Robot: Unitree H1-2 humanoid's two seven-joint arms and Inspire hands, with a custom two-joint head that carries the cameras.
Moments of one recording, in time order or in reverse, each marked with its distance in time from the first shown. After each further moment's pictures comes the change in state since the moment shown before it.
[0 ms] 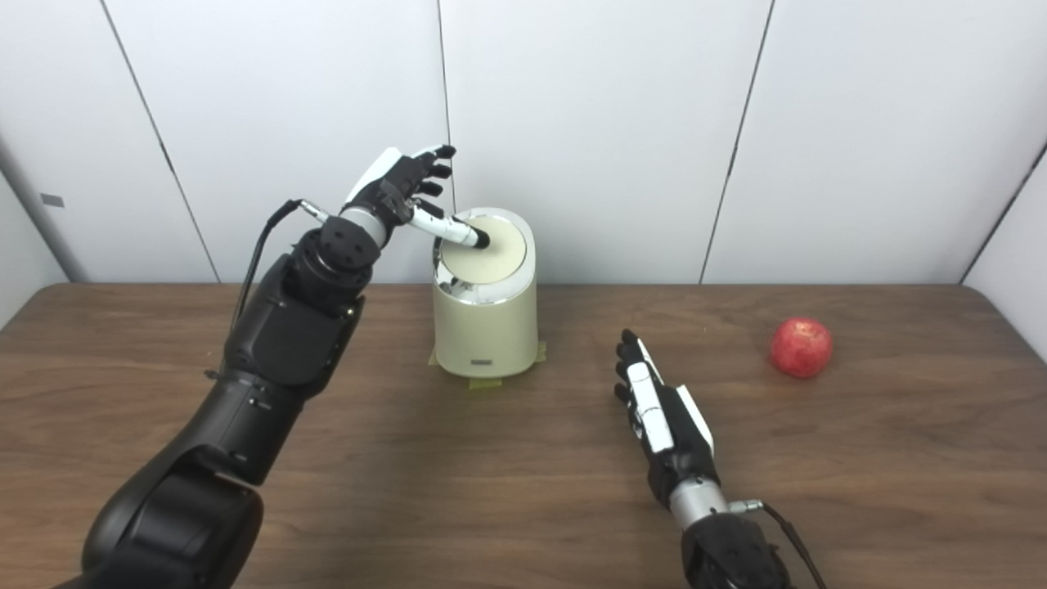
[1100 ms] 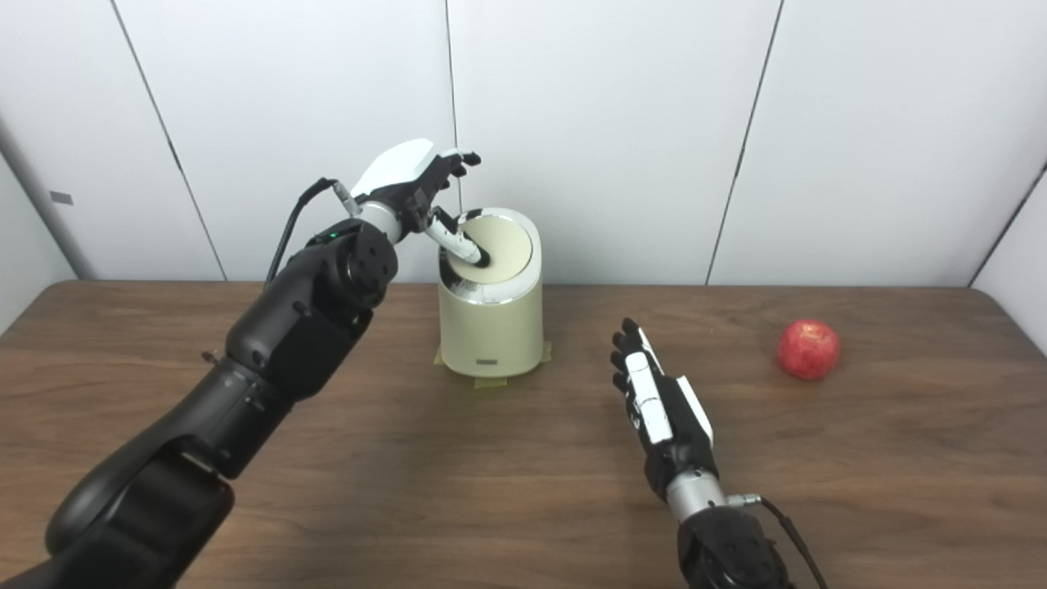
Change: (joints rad) left arm -0.036 0.086 -0.219 -0.030 0.225 -0.053 -0.076; right arm -0.007 0.019 0.005 -0.044 0.020 0.031 -0.005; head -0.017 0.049
